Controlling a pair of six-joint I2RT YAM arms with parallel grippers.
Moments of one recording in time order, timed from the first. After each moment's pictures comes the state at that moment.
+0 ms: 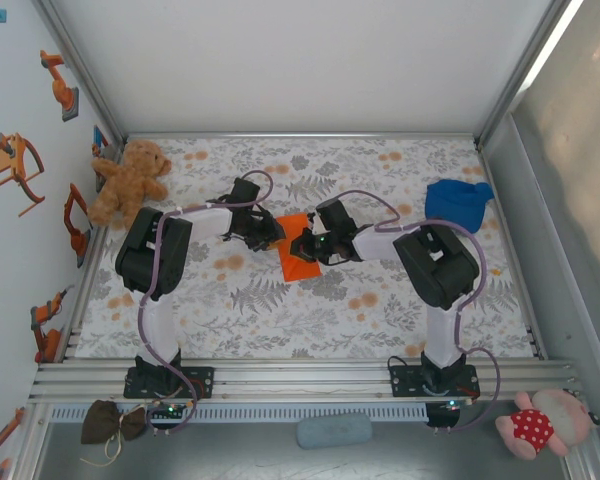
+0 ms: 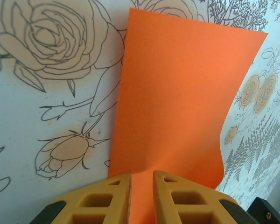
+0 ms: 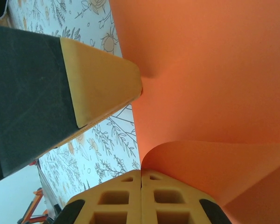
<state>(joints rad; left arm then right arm) -0.48 2.00 1.21 -0.33 0.50 -0.81 0.63 1.96 1.04 0.09 -0.58 0.92</state>
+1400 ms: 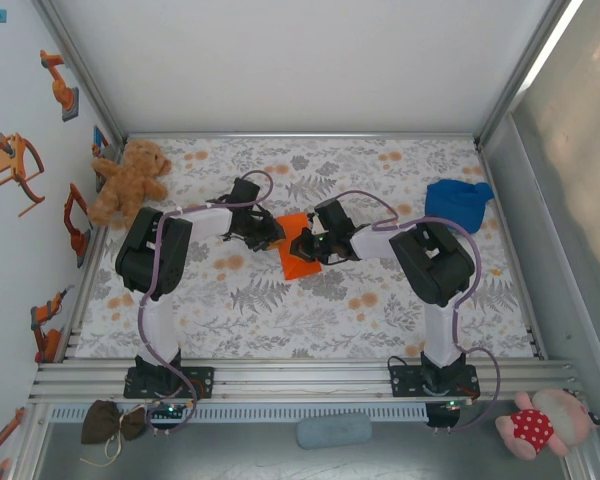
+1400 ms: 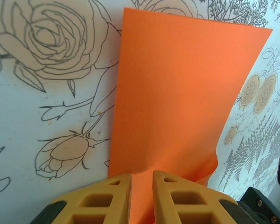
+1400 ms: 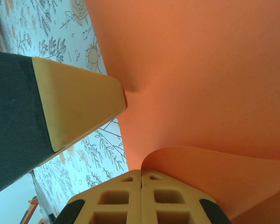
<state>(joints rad) -0.48 2.00 1.21 -0.33 0.50 -0.81 0.63 1.99 1.06 0.09 -0.55 0.92</state>
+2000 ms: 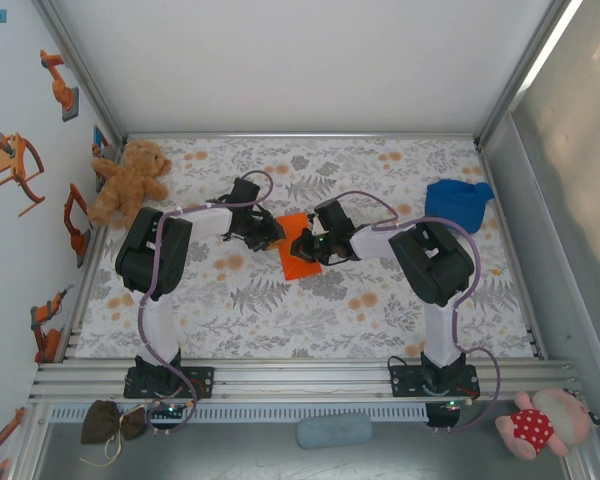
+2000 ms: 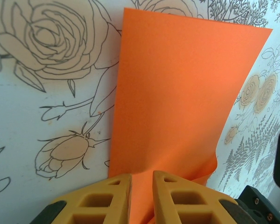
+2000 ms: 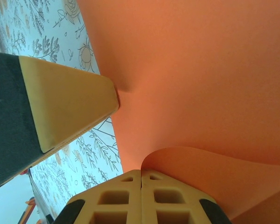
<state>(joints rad) -0.48 2.00 1.21 -0.33 0.50 -0.81 0.63 2.00 1.06 0.08 -0.55 0.92</state>
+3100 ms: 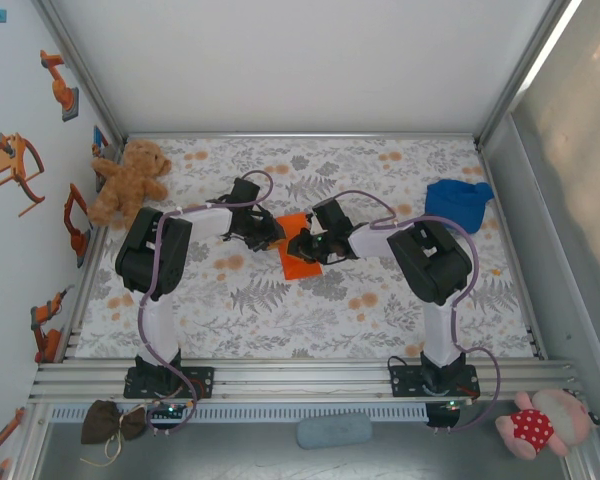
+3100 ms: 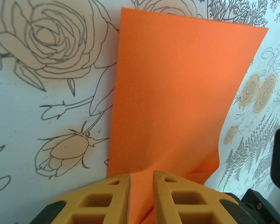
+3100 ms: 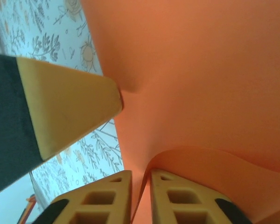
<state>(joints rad) -0.48 2.00 1.21 -0.34 0.50 -0.81 0.63 2.01 1.08 0.05 -0.56 0.91</state>
